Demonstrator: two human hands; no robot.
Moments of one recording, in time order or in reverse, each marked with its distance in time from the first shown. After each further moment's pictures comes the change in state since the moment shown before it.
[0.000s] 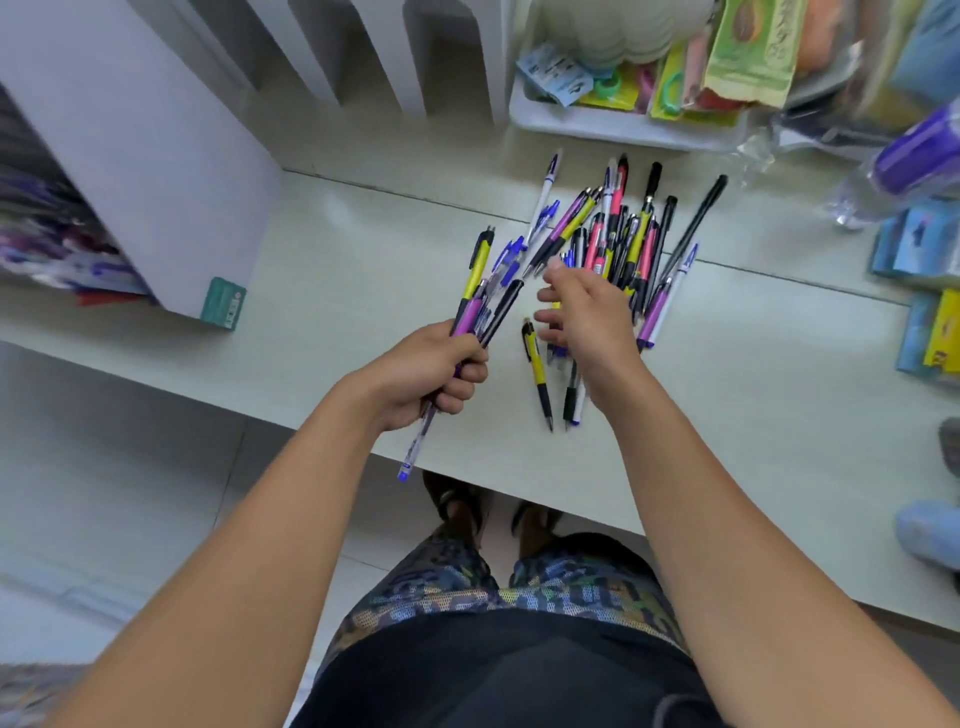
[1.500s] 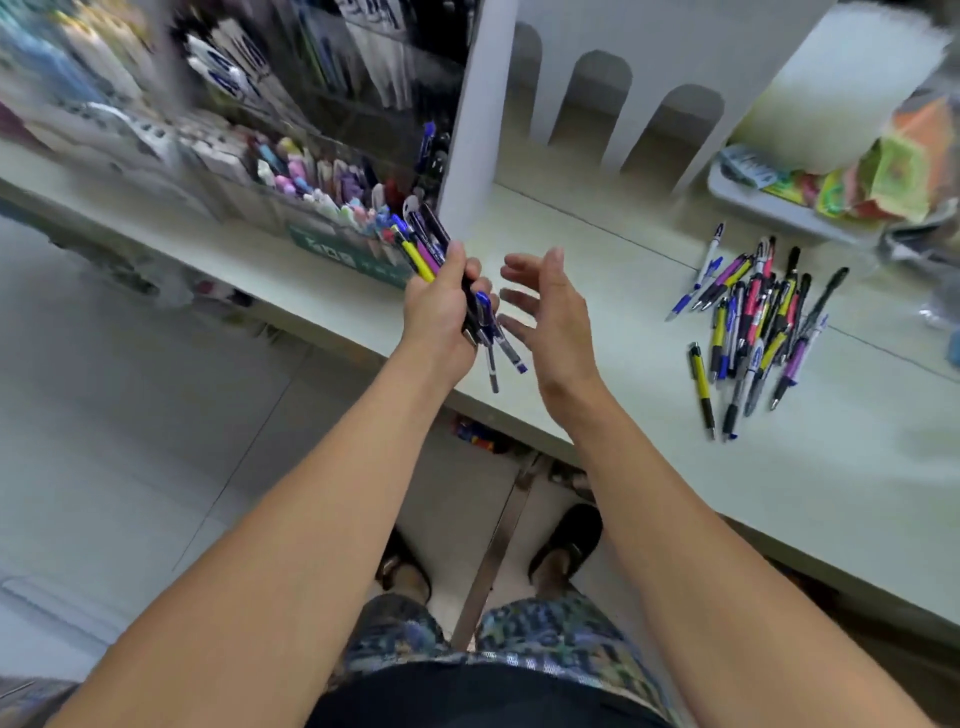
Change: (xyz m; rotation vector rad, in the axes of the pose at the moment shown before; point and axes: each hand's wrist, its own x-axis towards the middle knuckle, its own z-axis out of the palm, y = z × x) left_hand -0.099 -0.054 -0.185 -1.042 0.312 0.548; right_hand -0.133 -0.009 0.265 -0.011 -0.127 -0.326
